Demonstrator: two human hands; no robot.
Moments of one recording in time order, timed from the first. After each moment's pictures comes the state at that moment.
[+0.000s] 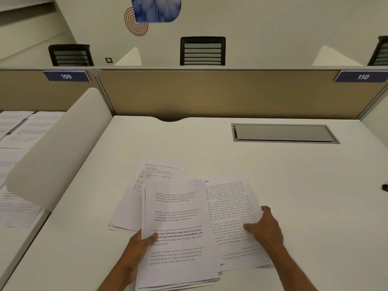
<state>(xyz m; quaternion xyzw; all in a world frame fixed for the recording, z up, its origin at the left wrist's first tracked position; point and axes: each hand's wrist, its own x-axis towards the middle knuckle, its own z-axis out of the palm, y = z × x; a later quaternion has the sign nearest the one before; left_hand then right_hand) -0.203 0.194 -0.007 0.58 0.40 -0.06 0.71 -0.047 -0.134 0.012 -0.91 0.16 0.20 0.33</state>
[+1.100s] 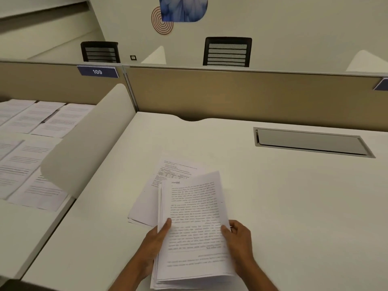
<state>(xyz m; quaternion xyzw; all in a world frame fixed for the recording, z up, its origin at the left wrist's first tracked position) -0.203 0.198 0.007 0.57 0.38 -0.10 0.72 -0.104 -0.025 -0.006 -0.75 0.12 0.20 0.62</state>
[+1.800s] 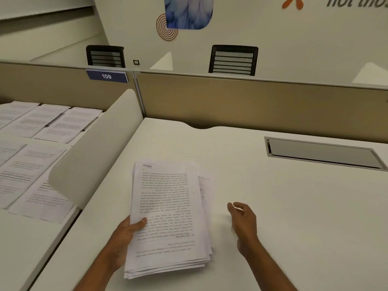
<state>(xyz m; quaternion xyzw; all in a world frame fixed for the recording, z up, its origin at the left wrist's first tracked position) -0.202 0.331 0.009 0.51 0.35 -0.01 0.78 -0.046 0.045 0.029 -0.73 0.19 0.17 0.63</state>
